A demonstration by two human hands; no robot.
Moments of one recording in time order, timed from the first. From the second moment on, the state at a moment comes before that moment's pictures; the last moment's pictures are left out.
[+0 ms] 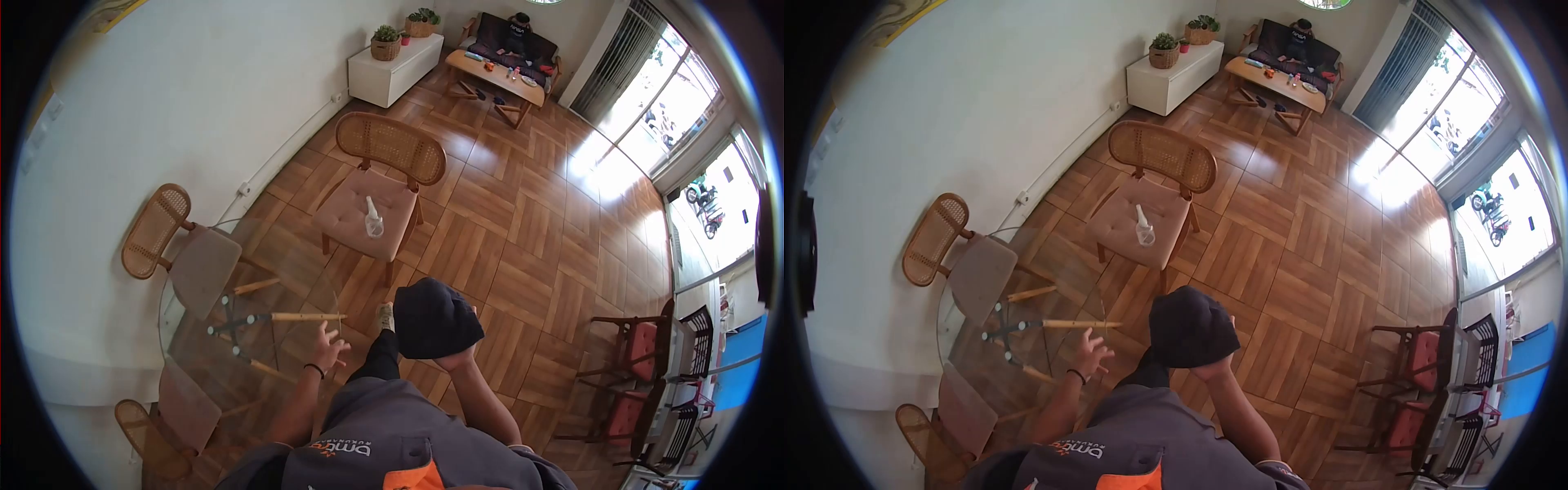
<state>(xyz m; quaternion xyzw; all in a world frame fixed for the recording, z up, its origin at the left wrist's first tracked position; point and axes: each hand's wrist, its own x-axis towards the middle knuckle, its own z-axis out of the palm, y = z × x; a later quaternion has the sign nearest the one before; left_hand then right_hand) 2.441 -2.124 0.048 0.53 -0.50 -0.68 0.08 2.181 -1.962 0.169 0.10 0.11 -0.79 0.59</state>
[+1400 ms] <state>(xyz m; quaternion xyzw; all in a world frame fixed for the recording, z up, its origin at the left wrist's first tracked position) 2.072 -2.443 -0.223 0.37 -0.54 -0.52 0.55 1.802 -2.290 -0.279 -0.10 0.17 -0.78 0.59</state>
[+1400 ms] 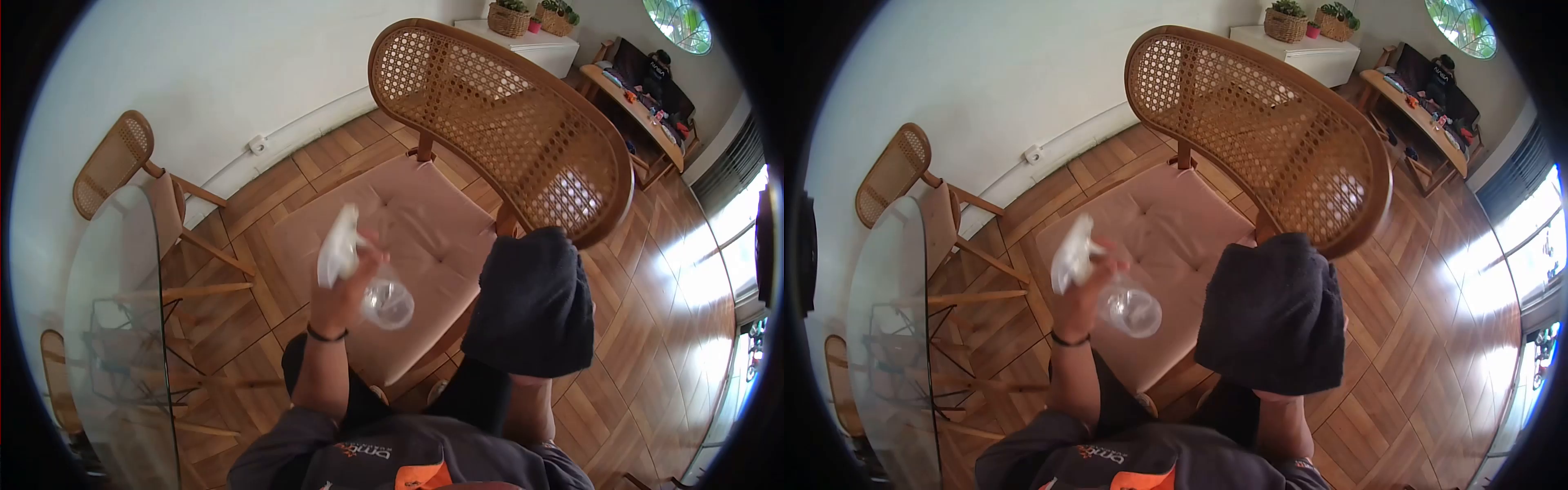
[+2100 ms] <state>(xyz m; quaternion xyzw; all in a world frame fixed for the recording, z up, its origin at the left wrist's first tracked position) 2.084 -2.507 -0.113 0.40 -0.61 -0.45 0.52 1.704 -2.218 -0.201 -0.48 -0.08 -0.75 0.45</state>
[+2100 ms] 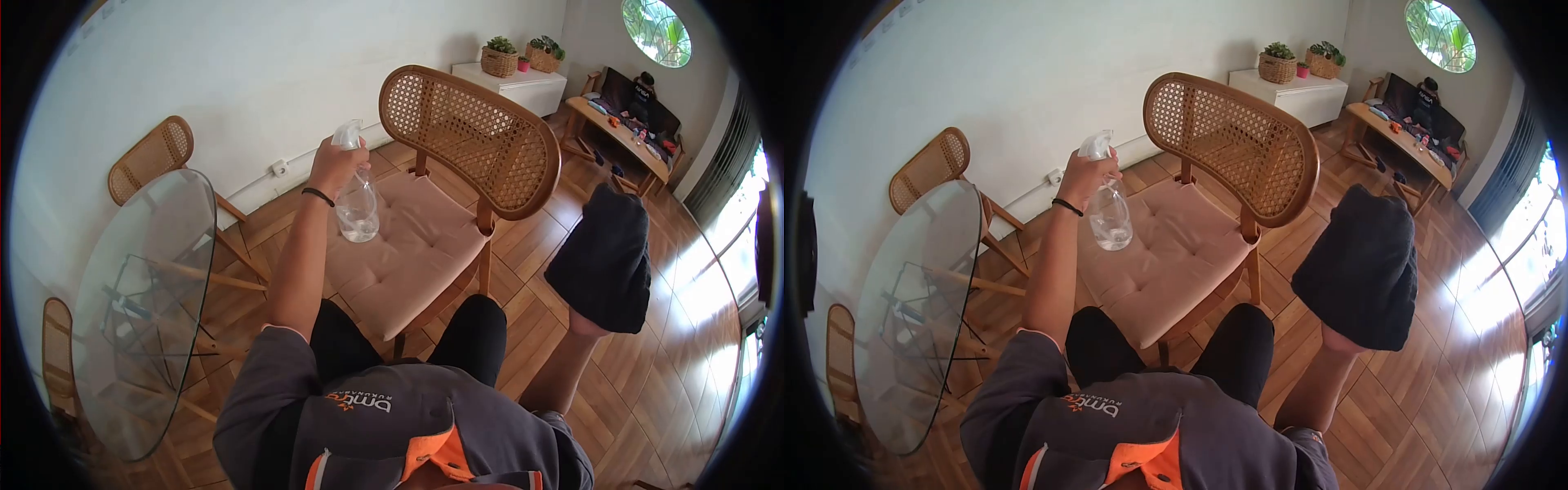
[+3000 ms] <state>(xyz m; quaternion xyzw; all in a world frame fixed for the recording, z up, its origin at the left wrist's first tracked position) 2.025 -2.416 -0.133 0.20 -0.83 -0.46 0.23 1.720 -2.172 -0.249 -0.23 0.06 -0.88 0.40</state>
